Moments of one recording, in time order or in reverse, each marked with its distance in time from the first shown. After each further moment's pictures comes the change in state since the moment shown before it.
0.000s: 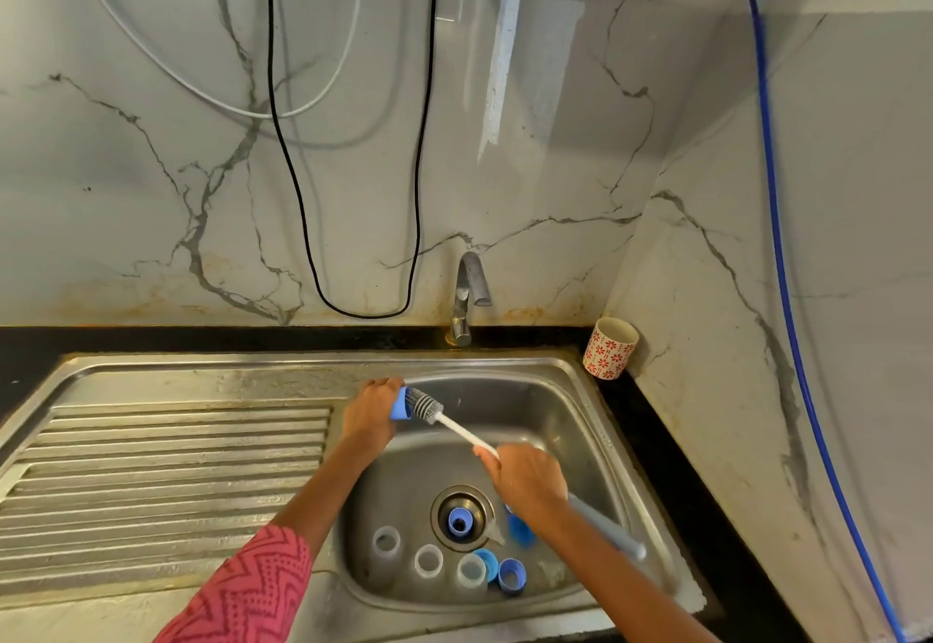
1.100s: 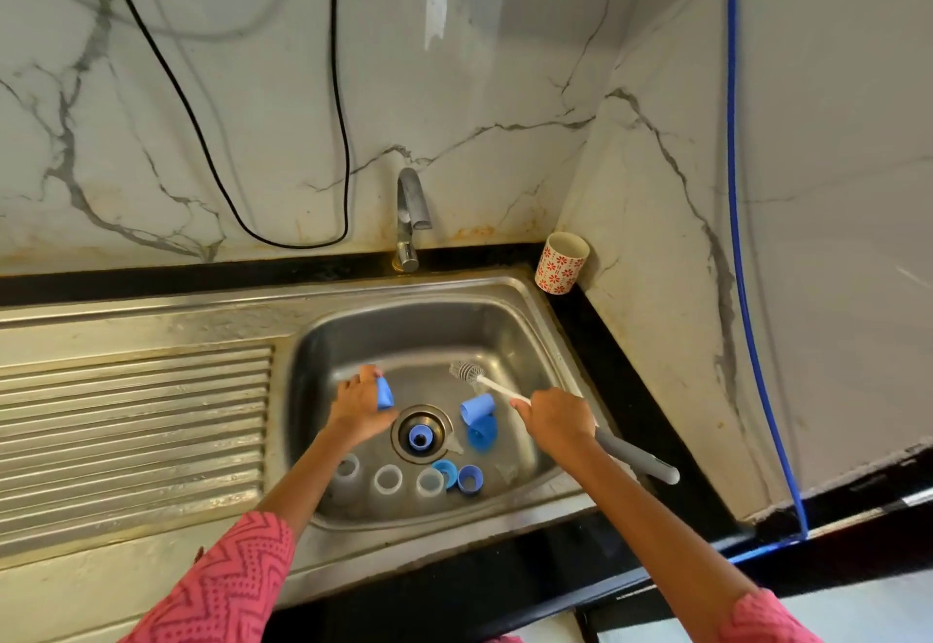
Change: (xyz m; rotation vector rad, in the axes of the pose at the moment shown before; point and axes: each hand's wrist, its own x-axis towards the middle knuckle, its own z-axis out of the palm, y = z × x) left_hand -0.033 0.024 0.065 -0.178 -0.389 -0.102; right_hand -0.019 0.089 0.017 -0.160 -0.122 0.216
